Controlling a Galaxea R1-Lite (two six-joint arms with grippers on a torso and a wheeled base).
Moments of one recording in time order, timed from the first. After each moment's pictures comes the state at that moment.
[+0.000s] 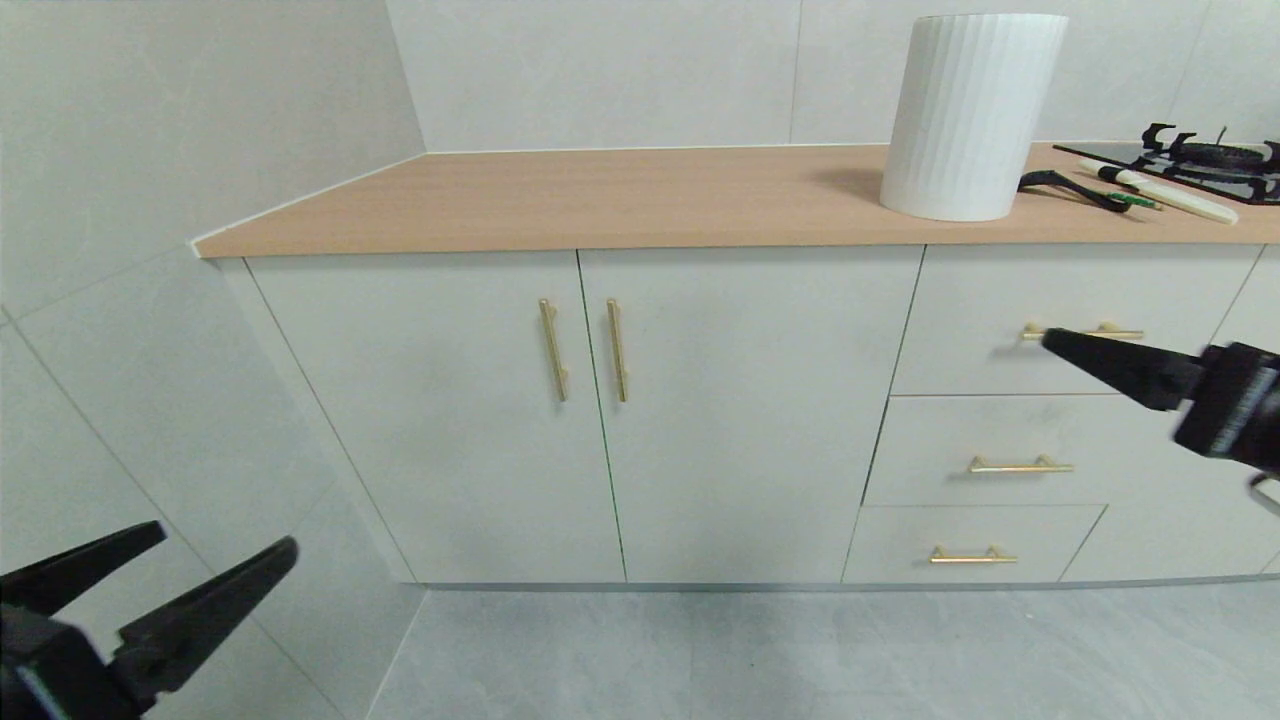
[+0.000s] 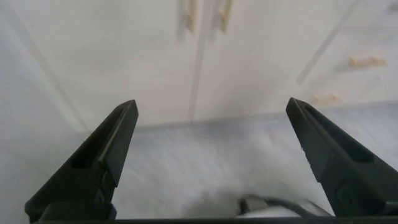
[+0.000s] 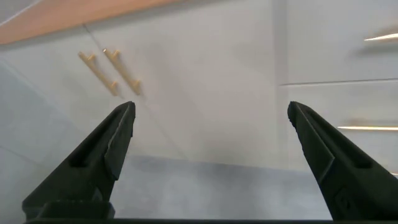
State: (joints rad) left arm -0.41 0.80 -0.40 -0.23 0.19 -0.16; right arm 0.45 1.11 -0.63 -0.44 -0.20 0.28
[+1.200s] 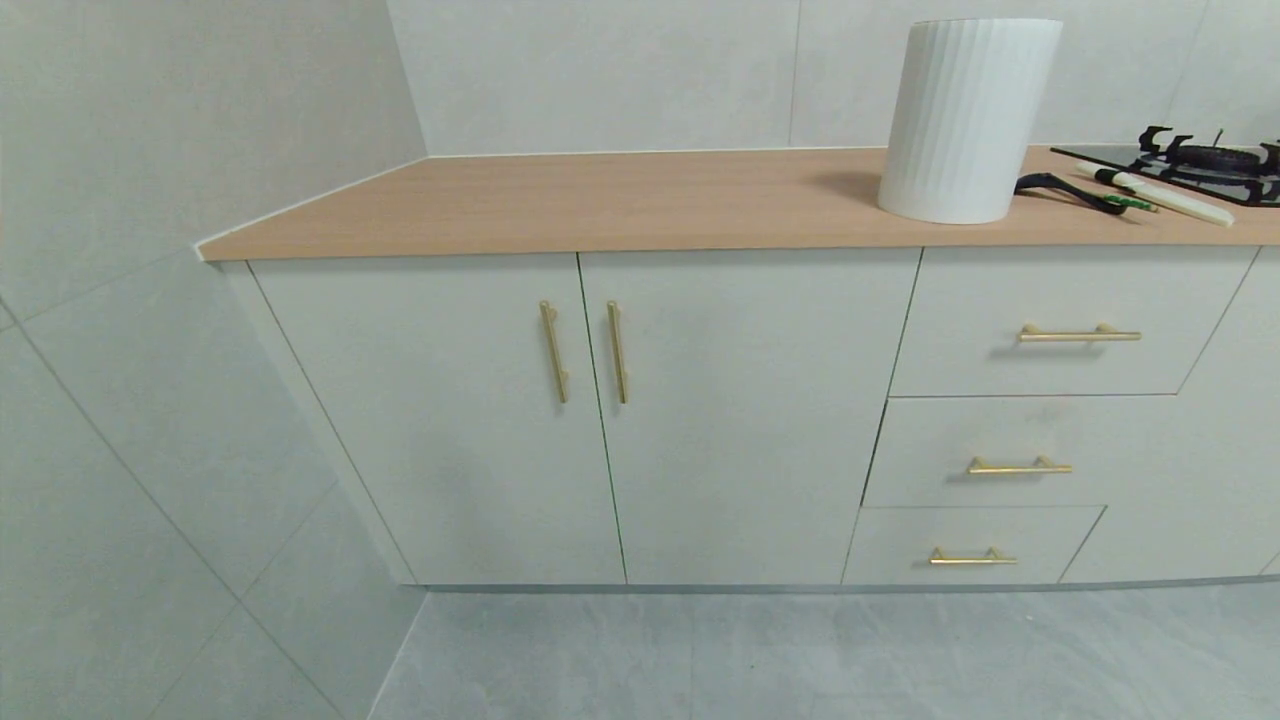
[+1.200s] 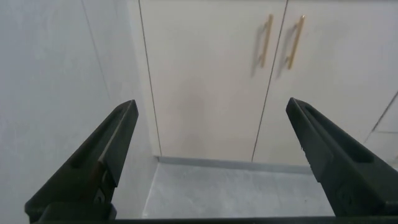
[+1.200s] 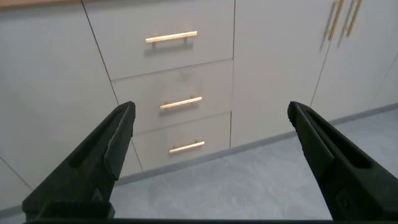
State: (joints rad) left arm 0.00 0.01 -0.25 0.12 0.08 -0.02; right arm 0.01 0.02 -0.35 0.22 -0.32 0.02
